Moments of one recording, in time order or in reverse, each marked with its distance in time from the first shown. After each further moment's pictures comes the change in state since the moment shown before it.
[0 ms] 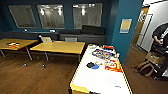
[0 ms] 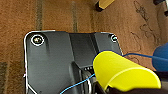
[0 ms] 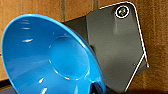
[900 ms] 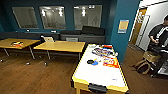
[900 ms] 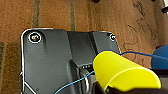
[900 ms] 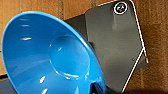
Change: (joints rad) left arm 0.013 0.012 -0.007 -0.001 0.000 0.000; right arm -0.032 0.016 -0.026 0.000 0.030 0.007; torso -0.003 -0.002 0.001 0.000
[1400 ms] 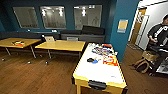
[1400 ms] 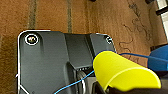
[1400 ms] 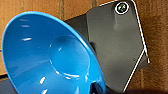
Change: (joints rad) left arm 0.009 -0.003 -0.016 0.000 -0.074 -0.005; right arm 0.003 -0.031 0.056 -0.004 -0.002 -0.007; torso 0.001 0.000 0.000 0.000
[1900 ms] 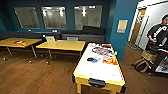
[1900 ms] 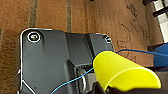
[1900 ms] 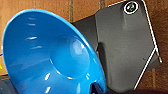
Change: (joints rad) left arm 0.023 -0.030 0.001 0.003 -0.048 -0.005; right arm -0.014 -0.103 0.181 -0.003 0.028 0.001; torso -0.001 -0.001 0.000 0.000
